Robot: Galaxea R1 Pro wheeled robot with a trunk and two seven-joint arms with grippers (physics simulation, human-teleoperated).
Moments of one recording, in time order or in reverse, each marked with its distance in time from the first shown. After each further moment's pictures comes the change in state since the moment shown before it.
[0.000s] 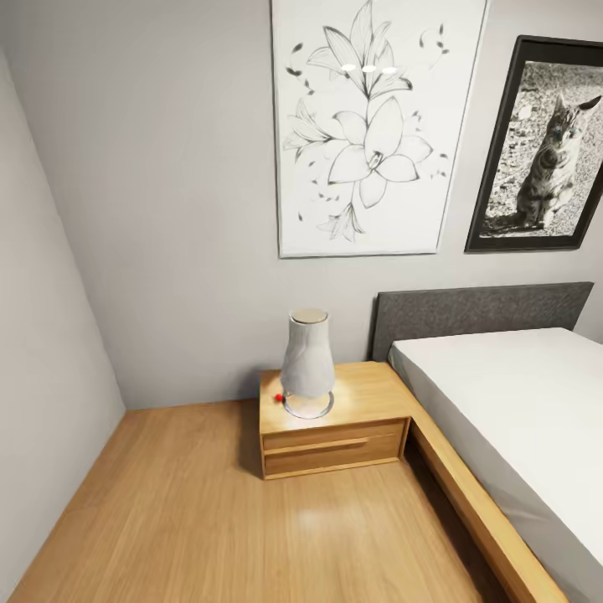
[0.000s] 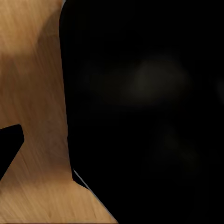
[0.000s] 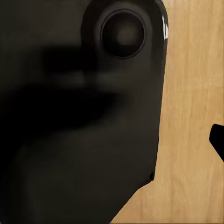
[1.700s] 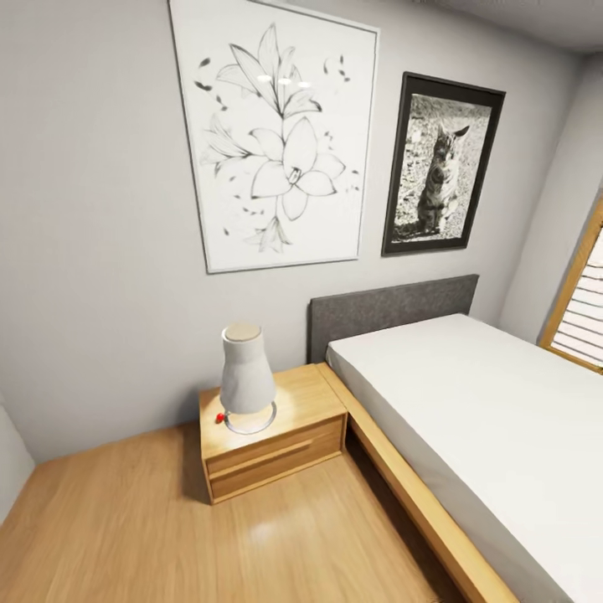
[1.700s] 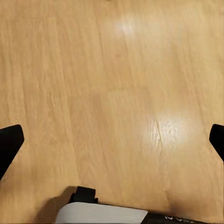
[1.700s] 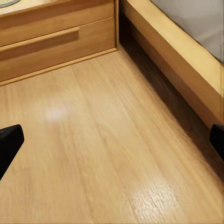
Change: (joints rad) left arm 0.001 -0.029 0.096 -0.450 0.112 -0.224 0.001; right arm -0.038 0.044 -0.012 -0.348 -0.002 -0.689 -0.004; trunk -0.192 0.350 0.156
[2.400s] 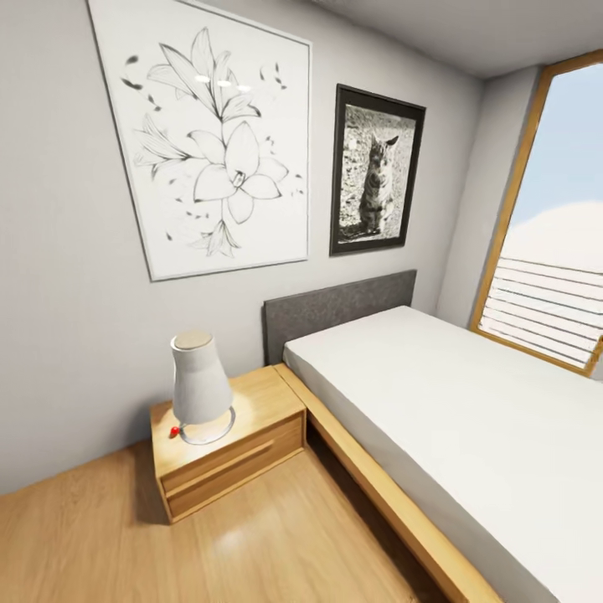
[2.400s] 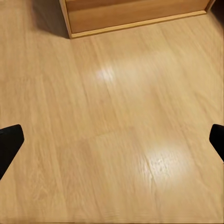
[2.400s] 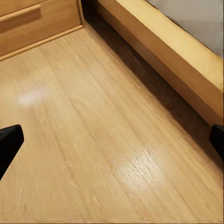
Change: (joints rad) left arm 0.000 0.018 0.023 0.115 0.032 -0.328 0.000; right arm -0.001 -0.001 0.010 0.119 0.011 -0.041 0.004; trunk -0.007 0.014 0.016
